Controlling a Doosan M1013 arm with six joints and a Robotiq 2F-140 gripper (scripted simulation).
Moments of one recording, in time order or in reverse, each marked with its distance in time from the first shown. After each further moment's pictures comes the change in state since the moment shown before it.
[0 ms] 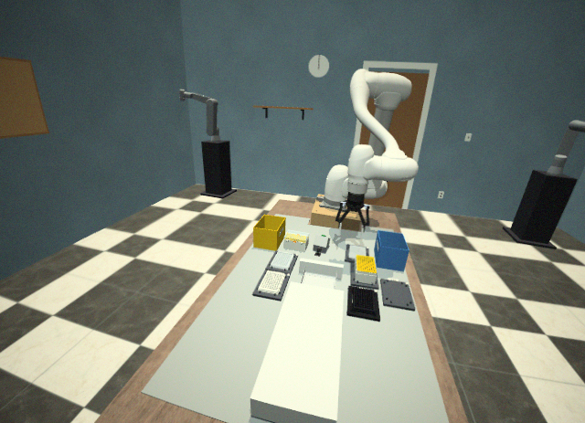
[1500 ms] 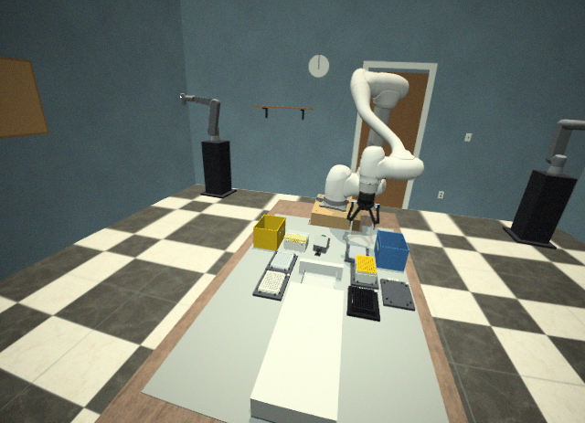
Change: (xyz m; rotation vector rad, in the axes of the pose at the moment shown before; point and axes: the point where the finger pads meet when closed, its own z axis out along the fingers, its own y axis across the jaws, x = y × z) arm -0.063 -0.051 0.011 0.000 0.000 0.000
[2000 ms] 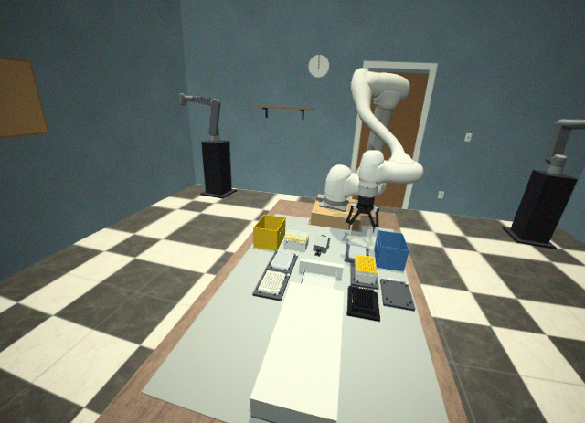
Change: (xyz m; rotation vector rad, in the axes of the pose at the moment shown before) arm 0.000 0.000 0.019 0.000 0.000 0.000
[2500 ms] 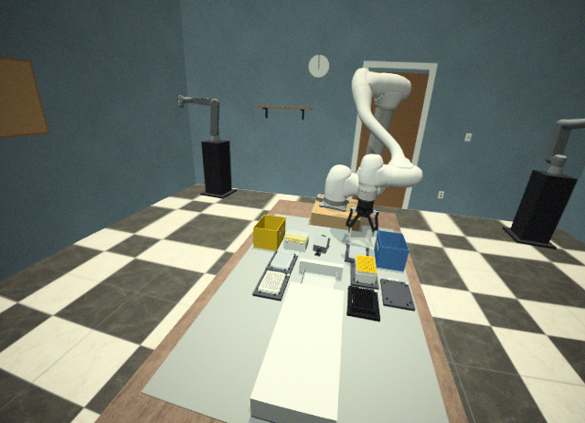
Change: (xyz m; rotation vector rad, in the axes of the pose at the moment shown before) arm 0.000 0.000 0.018 0.000 0.000 0.000
